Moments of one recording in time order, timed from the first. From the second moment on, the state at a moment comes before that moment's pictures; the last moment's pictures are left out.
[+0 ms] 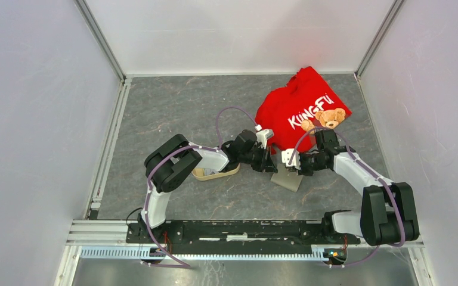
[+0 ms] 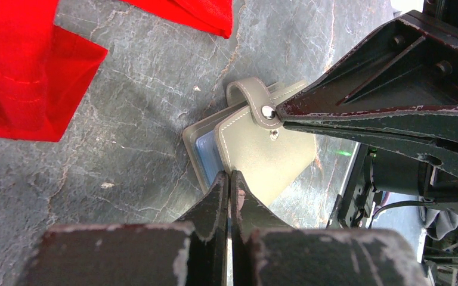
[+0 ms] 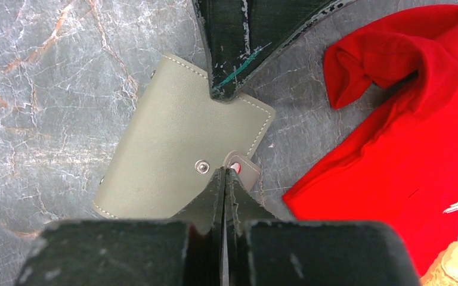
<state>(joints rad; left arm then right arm) -0.88 2.03 1.06 0.42 0.49 -0.61 0.12 1.29 0.62 -0.57 -0.75 -1.43</state>
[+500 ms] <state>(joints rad) -0.88 2.03 1.05 0.43 0.49 -0.62 0.12 1.27 0.65 -0.64 -0.75 -1.44</state>
